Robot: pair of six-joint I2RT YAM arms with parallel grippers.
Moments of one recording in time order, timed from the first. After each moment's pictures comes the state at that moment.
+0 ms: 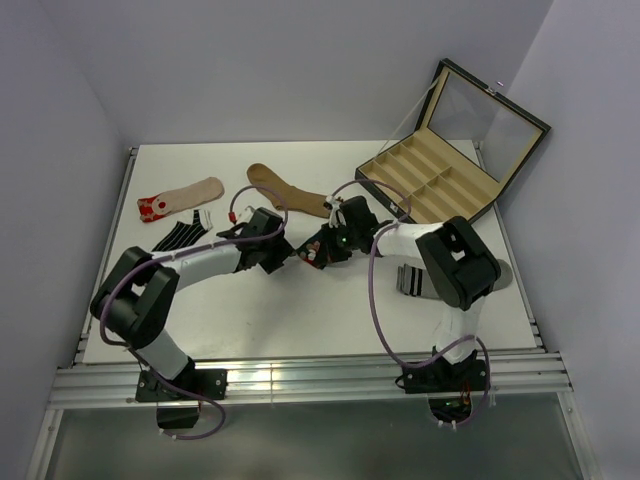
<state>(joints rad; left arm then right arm) -0.62 1.66 0.92 -0.22 -0.13 -1.22 0.55 1.86 0.98 0.01 -0.44 0.37</state>
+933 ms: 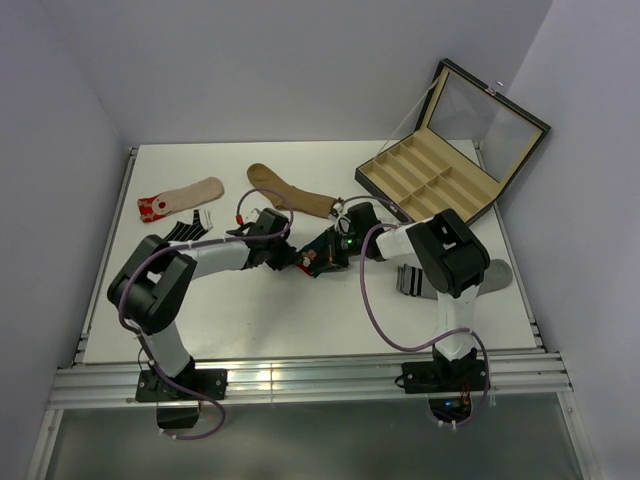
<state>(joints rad) -0.62 1.75 0.93 -0.14 -0.09 -1.28 0.47 1.98 0.92 0.24 -0.81 0.71</state>
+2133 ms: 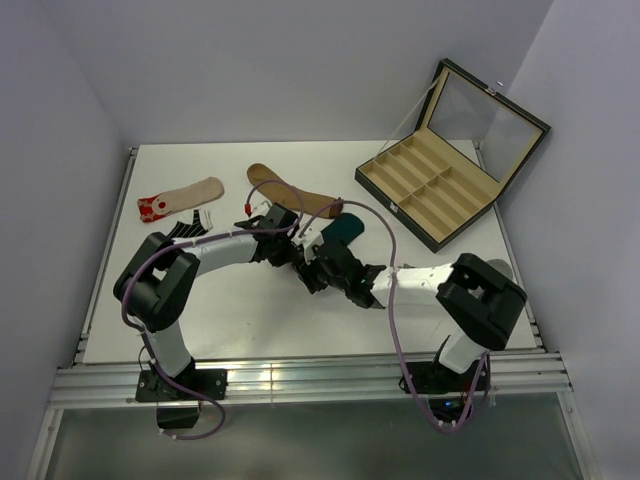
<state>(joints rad) -0.65 1.78 1.06 -0.30 -0.18 -1.12 0.91 1.58 0.70 0.33 0.09 0.04</state>
